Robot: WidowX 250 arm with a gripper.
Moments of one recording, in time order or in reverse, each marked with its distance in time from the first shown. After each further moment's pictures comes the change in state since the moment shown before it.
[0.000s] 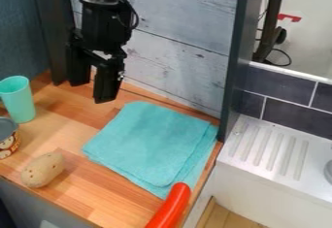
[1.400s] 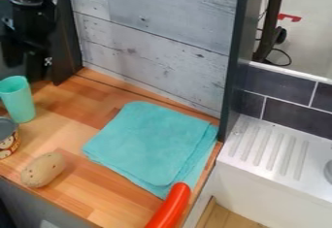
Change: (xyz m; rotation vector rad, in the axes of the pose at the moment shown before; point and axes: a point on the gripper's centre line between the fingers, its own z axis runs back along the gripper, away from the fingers) arm -0.022 0.151 -0.035 0.112 -0.012 0.178
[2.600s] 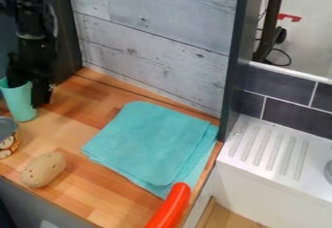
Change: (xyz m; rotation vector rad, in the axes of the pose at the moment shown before) arm 0.015 0.009 -0.060 -0.111 0.093 0.053
